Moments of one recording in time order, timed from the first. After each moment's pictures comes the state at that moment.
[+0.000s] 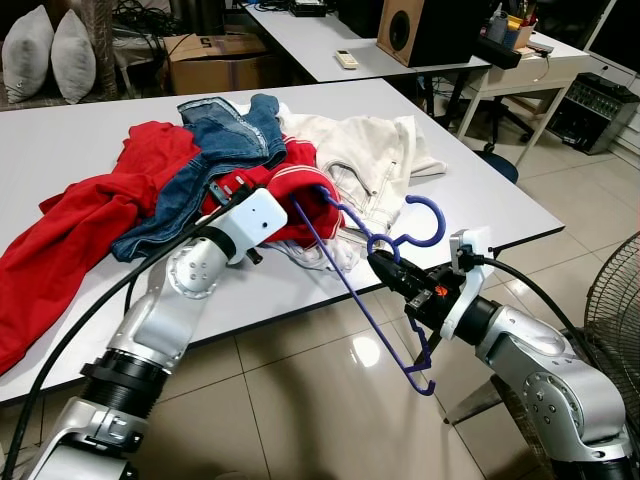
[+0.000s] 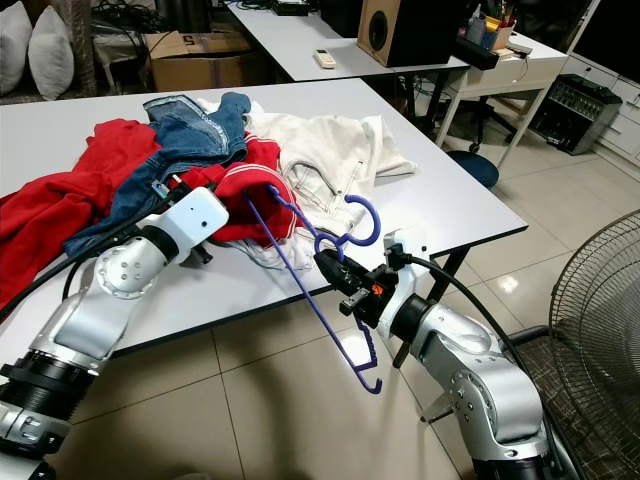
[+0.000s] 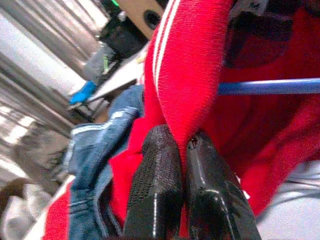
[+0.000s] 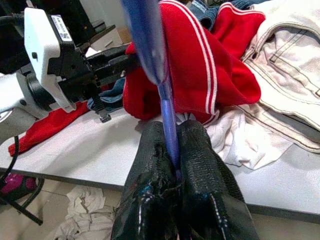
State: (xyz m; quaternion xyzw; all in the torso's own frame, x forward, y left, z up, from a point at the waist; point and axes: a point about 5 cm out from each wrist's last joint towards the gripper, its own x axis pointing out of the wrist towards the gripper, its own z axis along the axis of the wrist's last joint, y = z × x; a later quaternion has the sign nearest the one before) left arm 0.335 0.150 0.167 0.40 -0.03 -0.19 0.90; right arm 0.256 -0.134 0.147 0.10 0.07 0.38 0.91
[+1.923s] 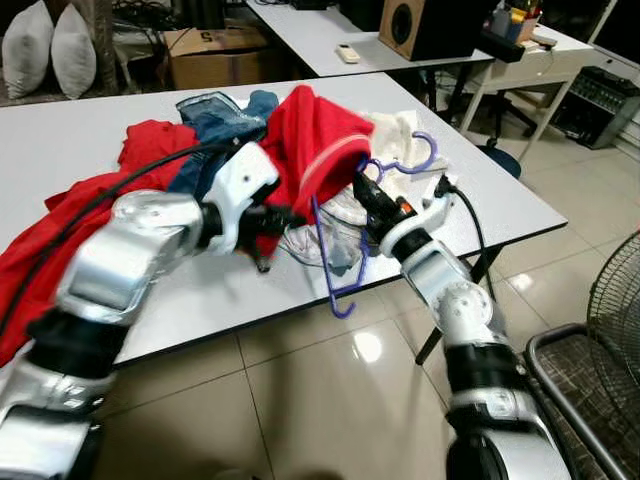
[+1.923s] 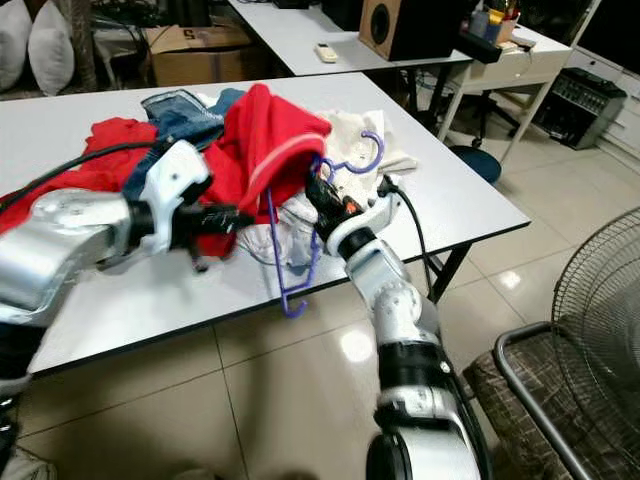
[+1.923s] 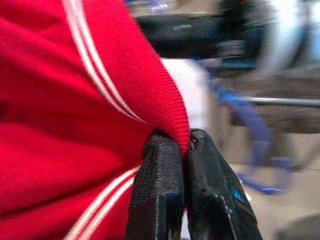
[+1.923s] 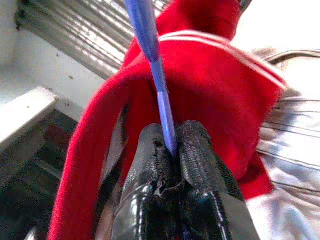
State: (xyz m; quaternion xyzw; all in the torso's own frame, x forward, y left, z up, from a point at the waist) left arm 0.310 0.142 0.223 0.16 0.13 -0.50 0.84; right arm 0.353 -0.085 0.158 0.44 0.04 0.25 0.86
